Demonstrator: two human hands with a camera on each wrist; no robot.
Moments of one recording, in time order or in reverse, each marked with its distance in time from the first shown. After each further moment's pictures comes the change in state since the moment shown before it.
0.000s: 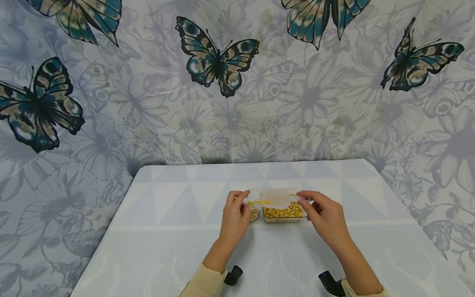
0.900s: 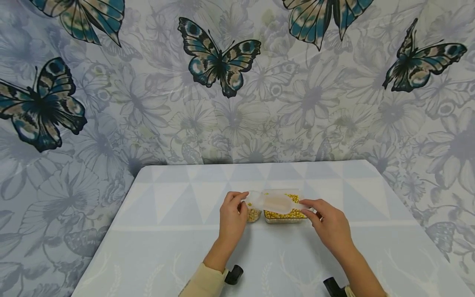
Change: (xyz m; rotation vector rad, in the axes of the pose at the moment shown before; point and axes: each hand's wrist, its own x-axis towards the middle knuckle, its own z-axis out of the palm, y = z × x) left_hand 0.003 0.001 -0.005 0.024 0.089 -0.038; right_hand -0.014 0.014 0.003 -0.281 -0.001 -0.061
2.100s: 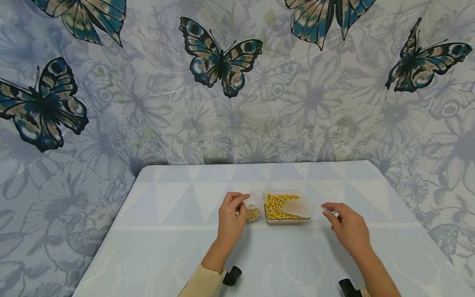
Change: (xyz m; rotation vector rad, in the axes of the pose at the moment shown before) left_hand -0.002 -0.009 -0.003 -0.096 0.011 0.070; right_hand -0.017 0.053 -0.009 -0.066 -0.060 0.180
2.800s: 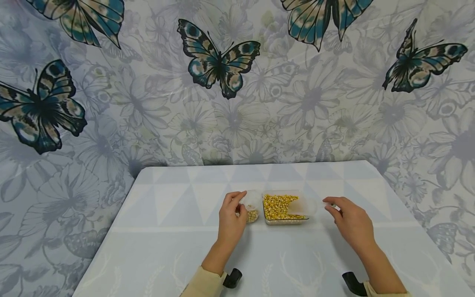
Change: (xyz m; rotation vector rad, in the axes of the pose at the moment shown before) left_hand 0.000 0.004 0.003 -0.019 -0.023 -0.100; right_hand 0.016 -0.001 -0.014 -0.103 -0.015 -0.039
